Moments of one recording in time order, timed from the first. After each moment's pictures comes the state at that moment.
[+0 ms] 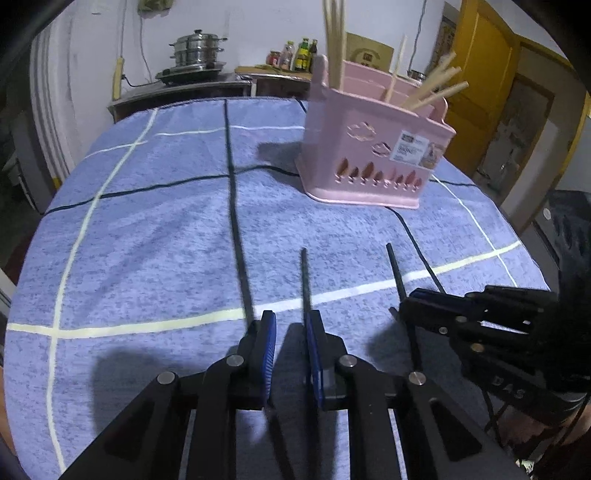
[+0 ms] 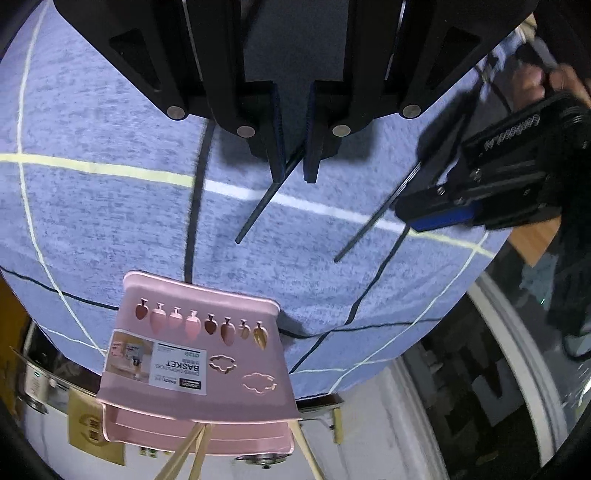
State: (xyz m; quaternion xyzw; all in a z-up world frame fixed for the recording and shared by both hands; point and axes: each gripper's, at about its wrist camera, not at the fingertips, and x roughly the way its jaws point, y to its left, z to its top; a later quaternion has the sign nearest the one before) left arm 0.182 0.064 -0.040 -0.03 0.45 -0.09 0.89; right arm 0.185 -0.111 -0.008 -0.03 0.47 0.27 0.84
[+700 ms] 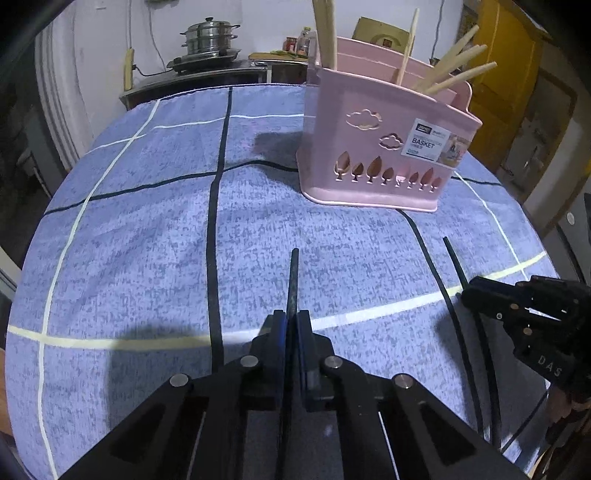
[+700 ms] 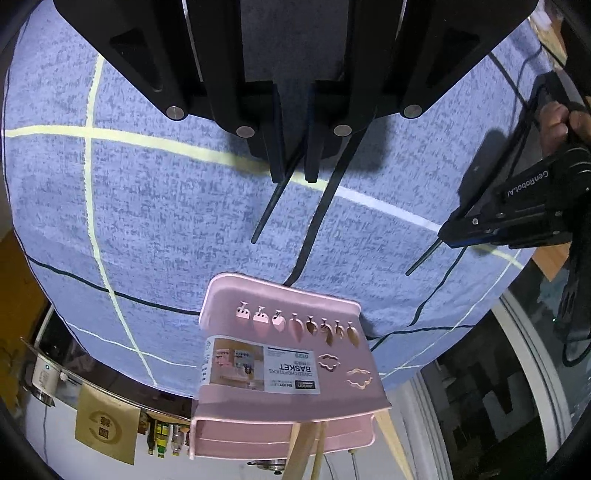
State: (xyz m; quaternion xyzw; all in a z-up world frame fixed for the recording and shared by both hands) left arm 0.210 0.035 -0.044 -0.02 0.48 -0.04 0.88; right arm 0.211 -0.176 -0.006 -0.07 0.48 0.24 0.84
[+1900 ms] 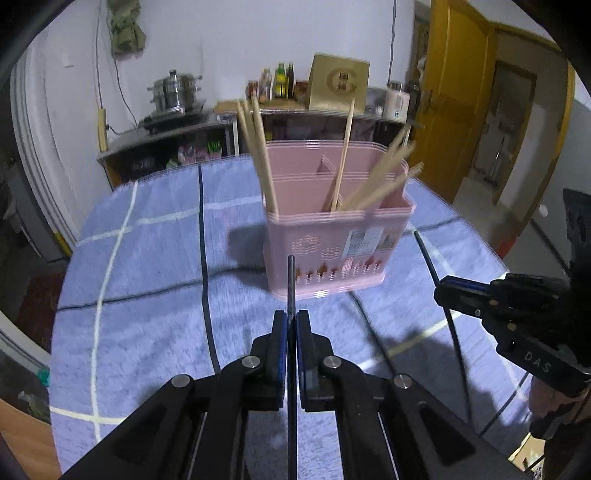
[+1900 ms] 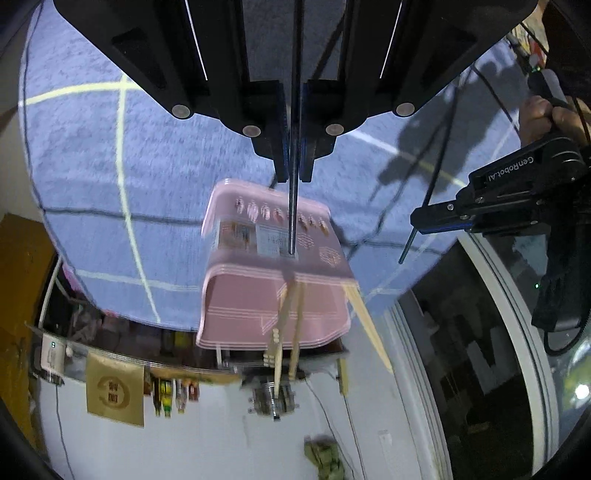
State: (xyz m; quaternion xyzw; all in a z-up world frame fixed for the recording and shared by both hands) left arm 0.220 0.019 0.059 0.02 0.40 -0.10 0.91; right arm 0.209 -0.186 0.082 0.00 0.38 0.27 0.88
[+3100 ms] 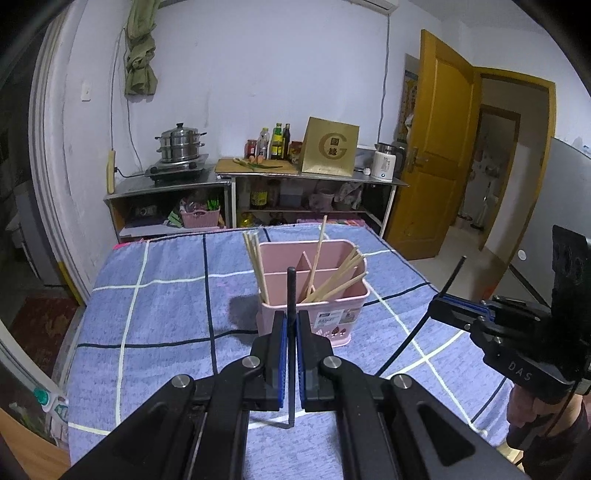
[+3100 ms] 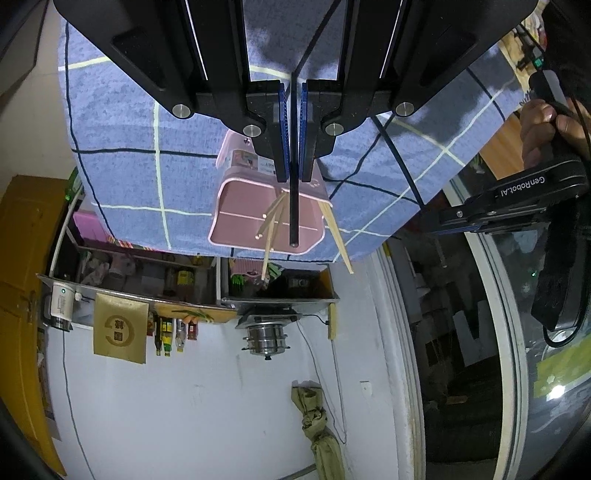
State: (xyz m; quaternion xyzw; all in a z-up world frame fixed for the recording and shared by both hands) left arm 0.174 0.027 0.142 -0.01 0.31 -0.11 0.95; right arm 0.178 -0.199 0.148 0.00 0.29 0.27 0.92
